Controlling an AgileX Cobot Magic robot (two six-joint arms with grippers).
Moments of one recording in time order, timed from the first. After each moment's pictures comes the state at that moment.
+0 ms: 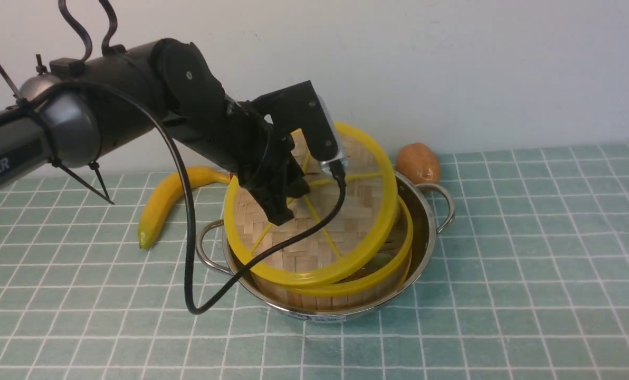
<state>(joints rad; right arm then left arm) 0.04 0.00 0.01 -0.03 0.34 0.15 -0.36 1.84 -1.49 -0.35 0.78 1.16</state>
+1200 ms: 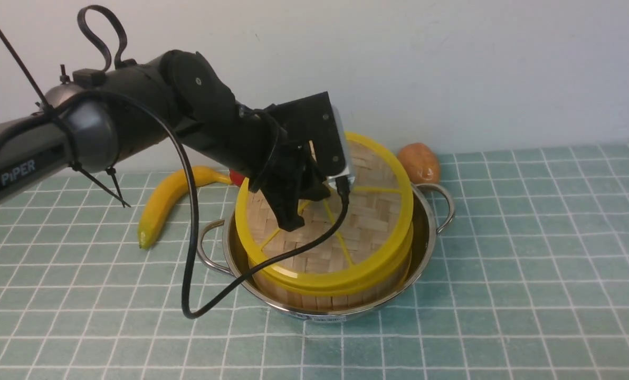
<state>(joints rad) 0.04 0.00 0.01 -0.03 0.34 0.15 -0.36 1.89 -1.49 -0.51 0.74 1.40</state>
